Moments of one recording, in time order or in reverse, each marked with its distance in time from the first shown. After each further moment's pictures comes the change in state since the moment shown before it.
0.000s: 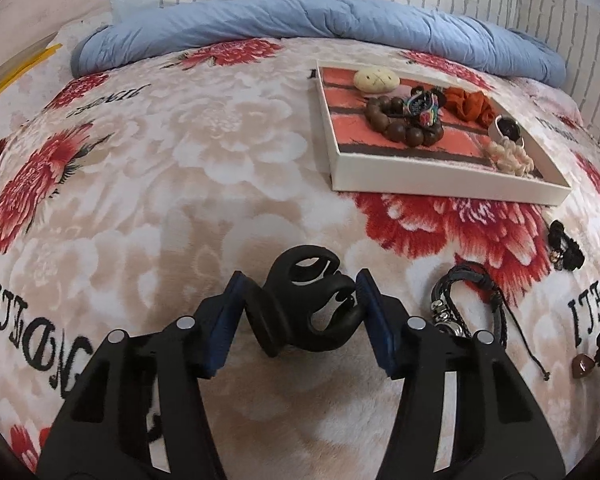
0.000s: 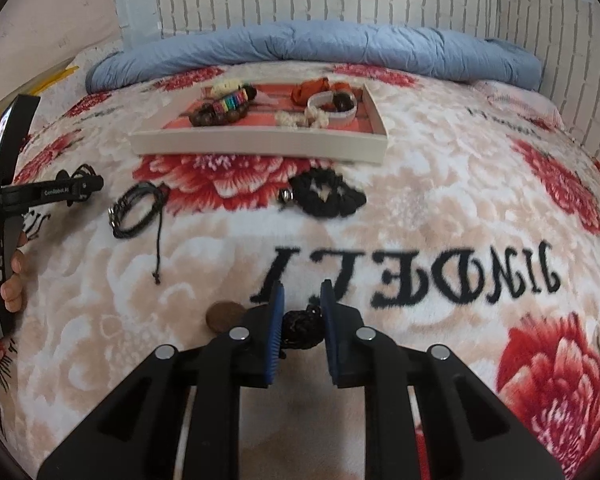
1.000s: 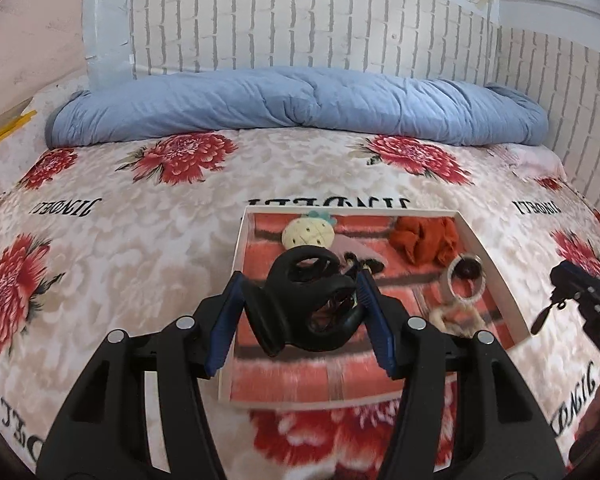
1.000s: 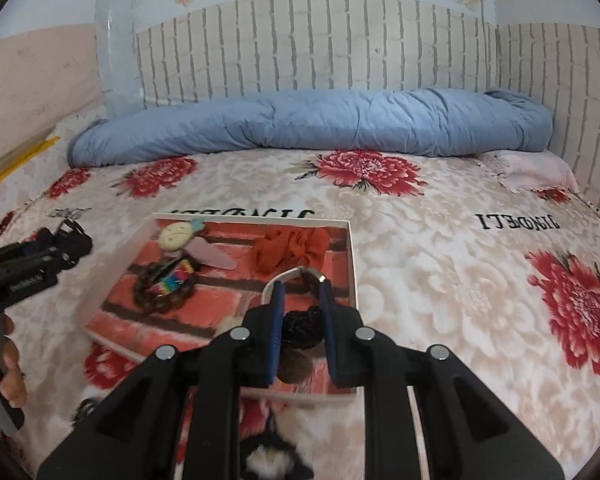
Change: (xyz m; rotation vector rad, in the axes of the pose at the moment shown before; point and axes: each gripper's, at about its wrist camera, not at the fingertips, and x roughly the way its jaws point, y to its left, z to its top) left arm 0.004 -0.075 0.140 0.006 -0.212 -0.058; right arm 0.078 -0.046 0.183 0.037 -0.189 0.015
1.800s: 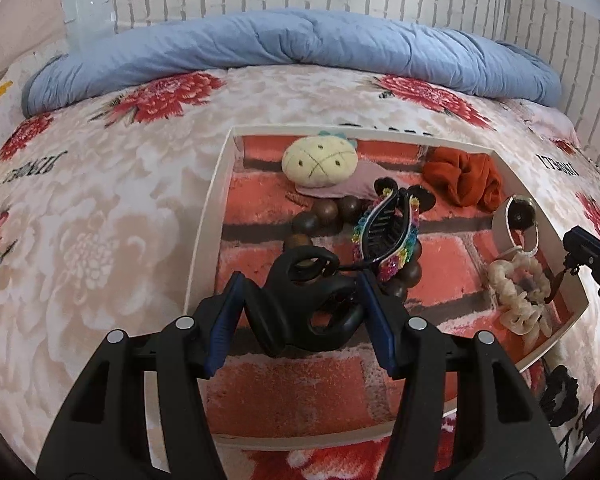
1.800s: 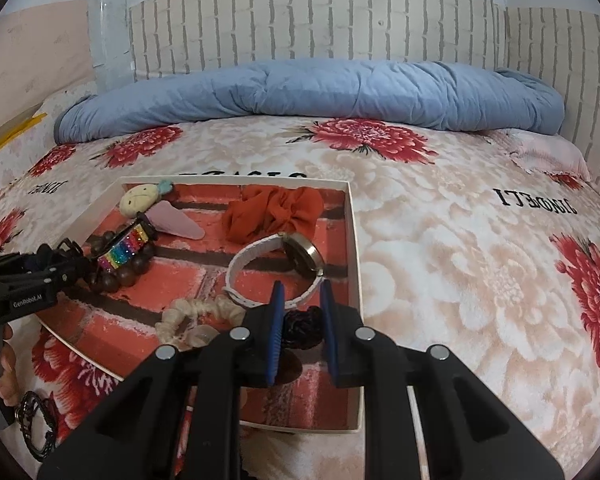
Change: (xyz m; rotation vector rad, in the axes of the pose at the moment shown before) left arm 0.084 0.011 -0.039 0.021 0.163 -0.022; right arm 0.061 -0.012 -0.025 -0.018 0.062 -0.018
